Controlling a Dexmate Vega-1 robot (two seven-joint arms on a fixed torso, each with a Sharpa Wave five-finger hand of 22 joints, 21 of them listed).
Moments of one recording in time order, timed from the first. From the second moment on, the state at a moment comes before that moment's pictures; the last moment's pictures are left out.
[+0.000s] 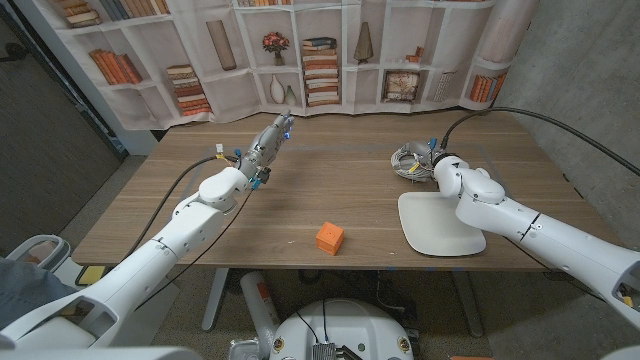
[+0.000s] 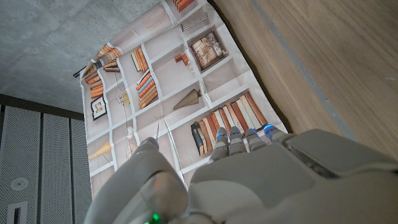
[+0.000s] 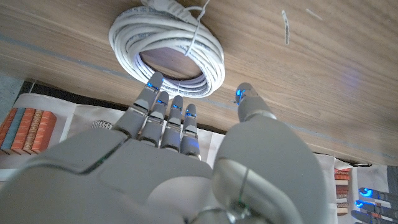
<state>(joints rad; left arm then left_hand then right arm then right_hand) 0.85 0.63 0.42 -1.58 -0.55 -0.11 0.01 0.27 -0.07 0.22 0.11 0.30 -0.01 0.05 0.20 0.19 -0.04 0.01 0.20 0.19 -0.16 0.01 0.19 0.18 -0.17 -0.01 0.22 0.18 -0.65 -0.83 -0.79 -1.82 -0.52 -0.63 0.13 0.65 -0.07 0.45 -0.16 0.25 0.32 0.08 0.21 0.19 0.36 0.09 0.23 0.19 0.35 0.02 0.19 0.19 0.43 0.00 0.41 0.17</state>
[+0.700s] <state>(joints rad) 0.85 0.63 0.43 -1.58 -0.54 -0.11 0.01 0.26 -0.06 0.22 0.11 0.30 -0.01 0.05 0.20 0.19 -0.04 0.00 0.20 0.19 -0.16 0.01 0.19 0.18 -0.17 -0.01 0.22 0.18 -0.64 -0.81 -0.83 -1.78 -0.58 -0.66 0.12 0.66 -0.07 0.45 -0.15 0.25 0.36 0.08 0.21 0.19 0.39 0.07 0.23 0.19 0.38 -0.01 0.20 0.19 0.48 -0.03 0.41 0.17</state>
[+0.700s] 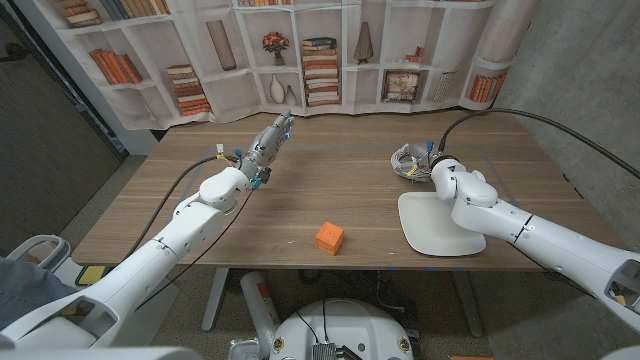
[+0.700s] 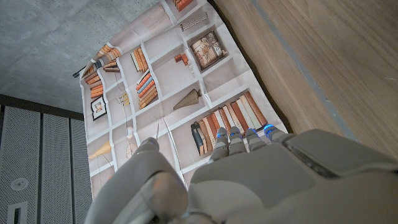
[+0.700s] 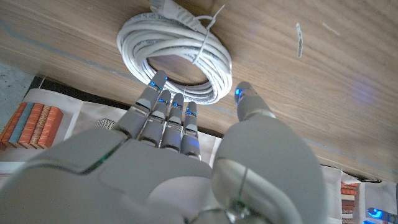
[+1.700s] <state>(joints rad) 0.84 0.64 0.43 -1.58 -0.55 -0.09 0.01 0.27 -0.06 0.21 0.11 0.30 -0.01 0.05 0.20 0.19 -0.04 0.00 0.20 0.19 -0.16 0.01 0.19 0.18 -0.17 -0.01 0.22 0.18 -0.63 -0.77 -0.87 -1.71 -0.63 -0.68 0.09 0.66 -0.07 0.45 -0.15 0.24 0.41 0.05 0.22 0.19 0.42 0.05 0.24 0.19 0.44 -0.03 0.22 0.20 0.51 -0.05 0.41 0.17</state>
